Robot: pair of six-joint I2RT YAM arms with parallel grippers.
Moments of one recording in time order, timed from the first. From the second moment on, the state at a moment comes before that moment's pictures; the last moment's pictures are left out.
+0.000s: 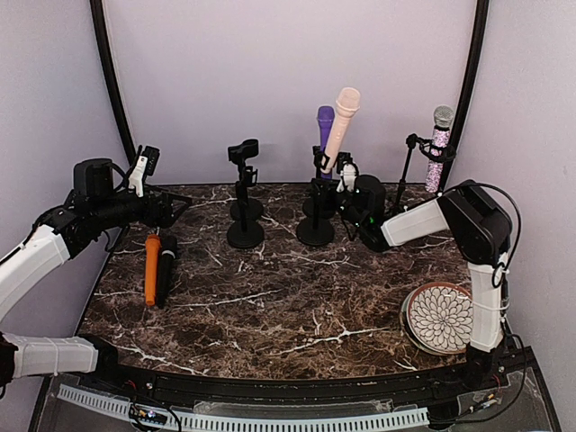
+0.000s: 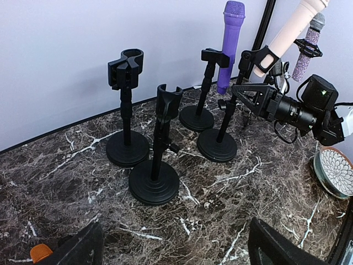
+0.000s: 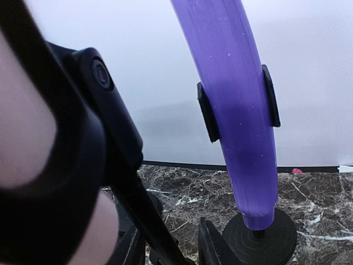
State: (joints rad) left arm -0.27 1.00 0.88 -0.25 0.36 -0.02; right arm 0.60 2.09 1.21 0.88 0.02 0.34
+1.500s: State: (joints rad) left arm -0.28 1.06 0.80 -0.11 0.76 0.04; right arm 0.87 1.71 0.93 0.74 -0.38 0.07
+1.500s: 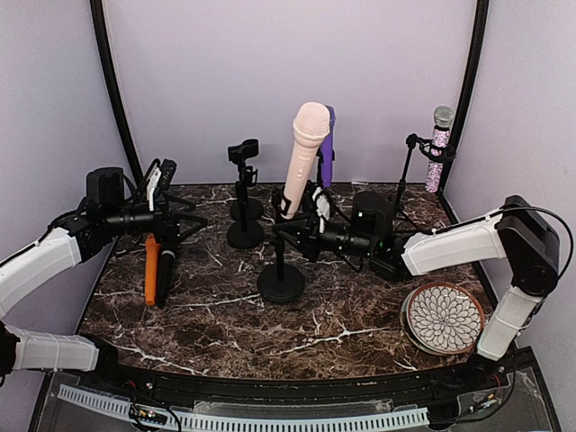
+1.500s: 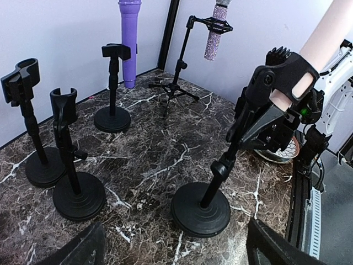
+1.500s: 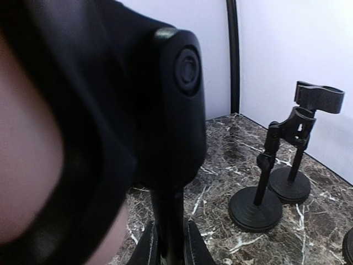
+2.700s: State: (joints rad) left arm -0.42 1.09 0.80 -0.10 0.80 0.12; right arm 0.99 1.71 0.77 0.83 -0.32 0.08
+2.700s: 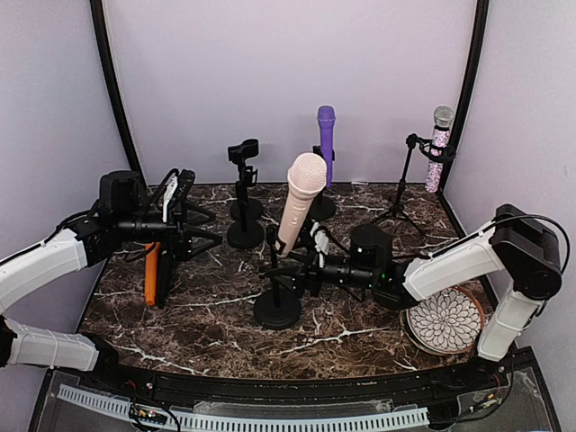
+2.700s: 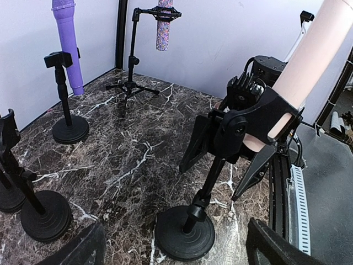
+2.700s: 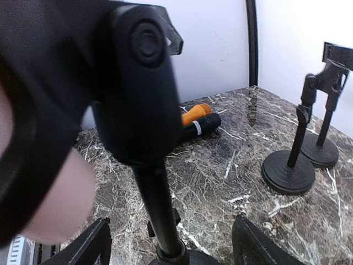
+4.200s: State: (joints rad) left arm -0.50 1.15 0.85 0.06 0.51 -0.03; right arm 1.38 1.34 0.91 0.56 0.63 0.17
